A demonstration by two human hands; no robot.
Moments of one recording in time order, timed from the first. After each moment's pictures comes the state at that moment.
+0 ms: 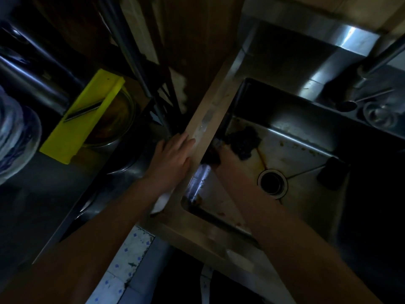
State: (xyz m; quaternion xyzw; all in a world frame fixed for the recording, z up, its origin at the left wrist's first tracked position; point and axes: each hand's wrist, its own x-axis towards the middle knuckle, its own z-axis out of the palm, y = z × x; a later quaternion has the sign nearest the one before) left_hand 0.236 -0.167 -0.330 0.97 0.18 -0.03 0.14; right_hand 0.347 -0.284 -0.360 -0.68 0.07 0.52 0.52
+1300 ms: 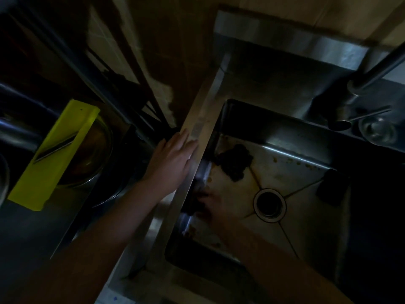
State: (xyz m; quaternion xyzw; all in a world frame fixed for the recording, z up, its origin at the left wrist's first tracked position) left_hand 0.337 -0.142 -0.326 0.98 0.13 -0.04 0.12; right_hand 0.343 -0.289 -0.426 -0.58 0.24 0.52 0.58
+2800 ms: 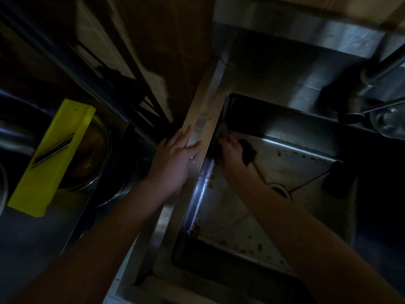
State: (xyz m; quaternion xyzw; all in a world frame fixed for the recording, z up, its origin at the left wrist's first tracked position) left_hand 0.348 -0.135 -0.327 0.97 0.15 -0.10 0.18; right_hand 0.457 -0.232 -0.419 -0.59 0.22 0.33 0.71
